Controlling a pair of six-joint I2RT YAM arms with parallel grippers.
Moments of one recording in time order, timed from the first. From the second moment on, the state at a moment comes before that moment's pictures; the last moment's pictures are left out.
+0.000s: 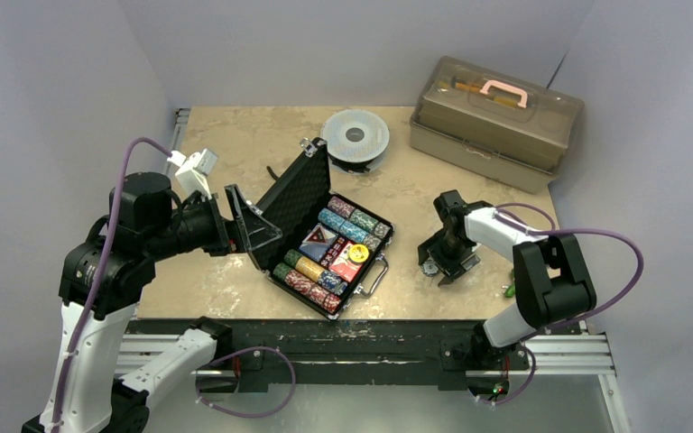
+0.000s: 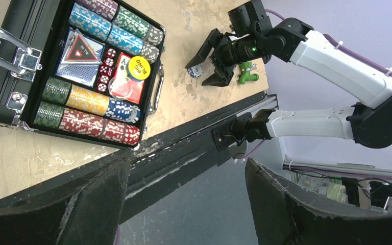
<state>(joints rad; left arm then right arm) -0.37 0.86 1.51 -1.20 0.41 -0.62 0.29 1.54 0.82 -0.81 0.01 1.24</state>
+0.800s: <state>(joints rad) -0.37 0.84 1.51 -1.21 0.41 -0.62 0.30 1.60 0.87 -0.80 0.01 1.21</state>
